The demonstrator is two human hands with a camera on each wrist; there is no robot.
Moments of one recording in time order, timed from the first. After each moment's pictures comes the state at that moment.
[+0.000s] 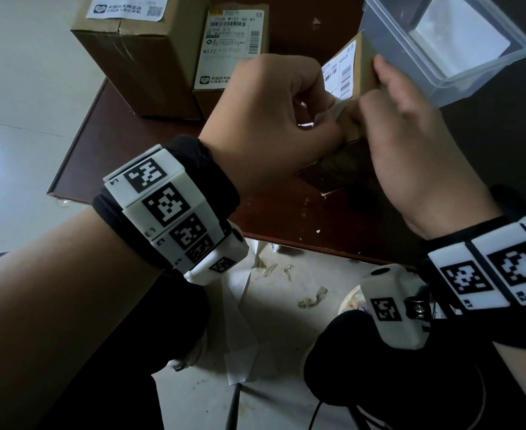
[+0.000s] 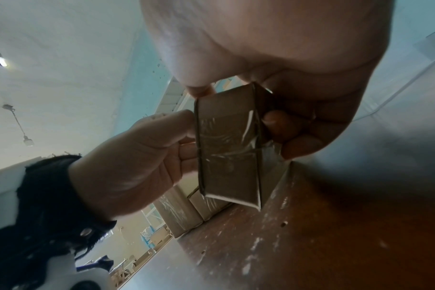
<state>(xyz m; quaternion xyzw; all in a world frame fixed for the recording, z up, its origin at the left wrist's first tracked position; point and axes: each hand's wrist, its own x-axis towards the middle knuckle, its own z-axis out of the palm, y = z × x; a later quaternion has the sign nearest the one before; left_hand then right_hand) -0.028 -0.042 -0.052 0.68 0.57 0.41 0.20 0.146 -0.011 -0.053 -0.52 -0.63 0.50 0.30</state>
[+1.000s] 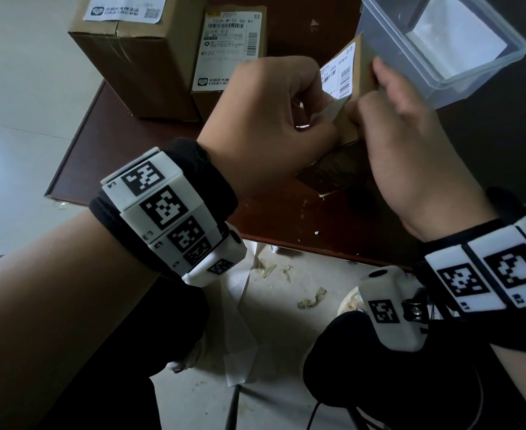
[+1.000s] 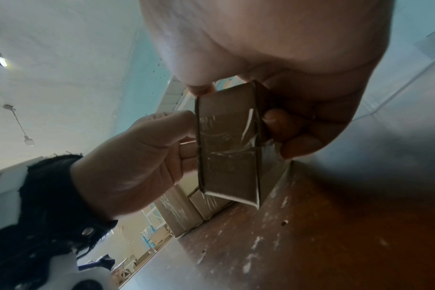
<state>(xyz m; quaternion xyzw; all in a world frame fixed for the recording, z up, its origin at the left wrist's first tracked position) -0.029 -0.041 -0.053 0.70 0.56 0.41 0.18 0.146 -0.011 -0.053 -0.52 -0.62 0.50 0.30</state>
